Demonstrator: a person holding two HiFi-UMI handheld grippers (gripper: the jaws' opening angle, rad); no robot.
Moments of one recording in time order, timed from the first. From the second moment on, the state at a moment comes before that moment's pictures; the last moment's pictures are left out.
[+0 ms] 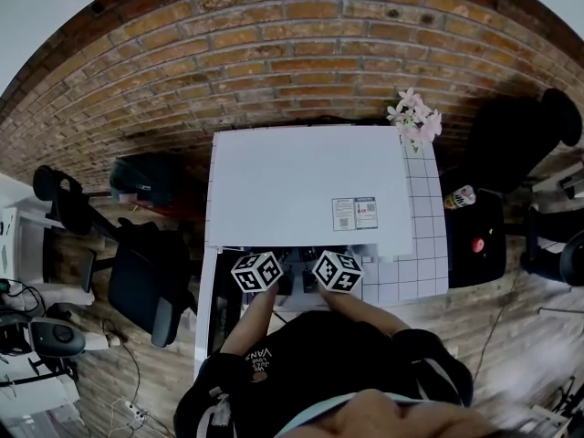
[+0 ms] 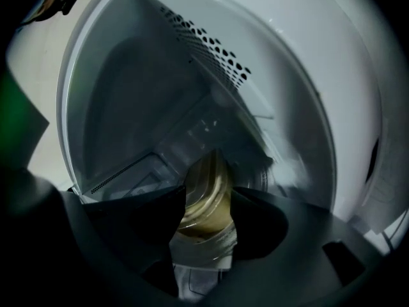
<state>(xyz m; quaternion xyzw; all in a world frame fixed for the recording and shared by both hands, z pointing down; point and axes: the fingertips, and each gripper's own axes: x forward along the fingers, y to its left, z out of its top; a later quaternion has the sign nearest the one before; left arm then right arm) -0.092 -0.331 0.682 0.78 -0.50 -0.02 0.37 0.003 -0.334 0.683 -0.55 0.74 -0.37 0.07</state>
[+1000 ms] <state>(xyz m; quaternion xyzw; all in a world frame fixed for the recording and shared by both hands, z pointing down) -0.089 -0.315 0.668 0.79 -0.49 -0.05 0.37 -0.001 -0.317 0.673 -0.54 0.76 -0.37 0.05</state>
